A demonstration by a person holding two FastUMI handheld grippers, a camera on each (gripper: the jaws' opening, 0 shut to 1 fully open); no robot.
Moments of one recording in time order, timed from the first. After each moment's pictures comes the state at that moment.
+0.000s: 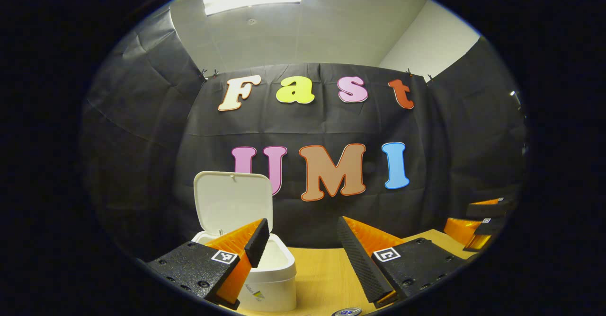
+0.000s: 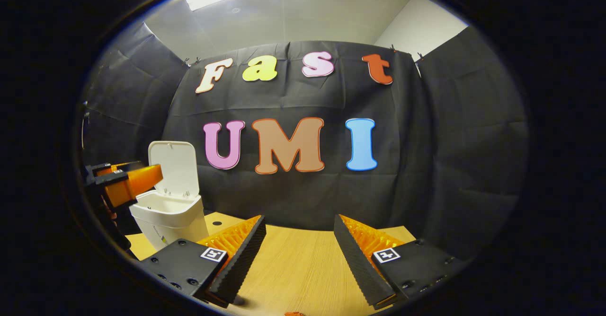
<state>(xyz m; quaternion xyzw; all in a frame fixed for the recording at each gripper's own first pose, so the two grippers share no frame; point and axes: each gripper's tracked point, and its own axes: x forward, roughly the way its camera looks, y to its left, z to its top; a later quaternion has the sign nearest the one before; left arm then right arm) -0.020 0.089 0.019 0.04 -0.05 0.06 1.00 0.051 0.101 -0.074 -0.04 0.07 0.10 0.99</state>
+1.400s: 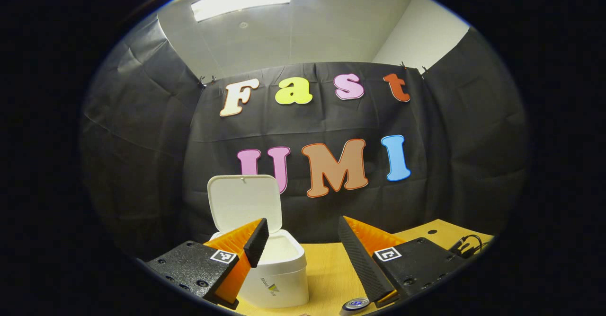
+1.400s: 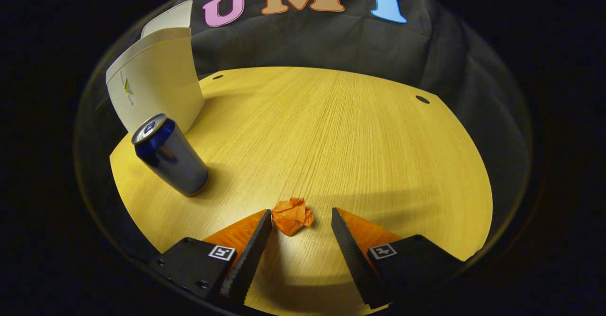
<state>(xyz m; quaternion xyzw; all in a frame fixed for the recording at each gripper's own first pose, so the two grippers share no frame) -0.051 0.097 0.021 0.08 -0.04 0.07 0.99 -0.032 0.063 -0.394 -0.10 0.49 0.12 0.86</state>
